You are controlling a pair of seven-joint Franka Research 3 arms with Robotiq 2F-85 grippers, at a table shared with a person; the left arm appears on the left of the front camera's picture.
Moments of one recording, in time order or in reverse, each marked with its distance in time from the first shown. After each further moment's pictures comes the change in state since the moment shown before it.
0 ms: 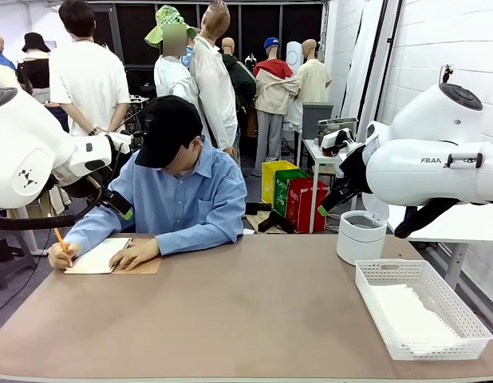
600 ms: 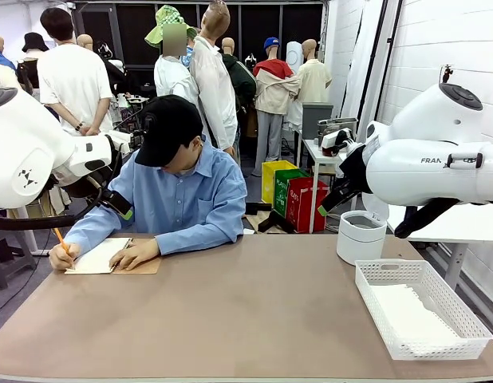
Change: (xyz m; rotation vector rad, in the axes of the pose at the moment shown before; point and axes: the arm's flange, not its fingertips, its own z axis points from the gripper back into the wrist) left arm 0.000 0.000 0.000 0.000 0.000 0.000; right arm 0.000 0.000 0.000 0.000 0.000 0.000
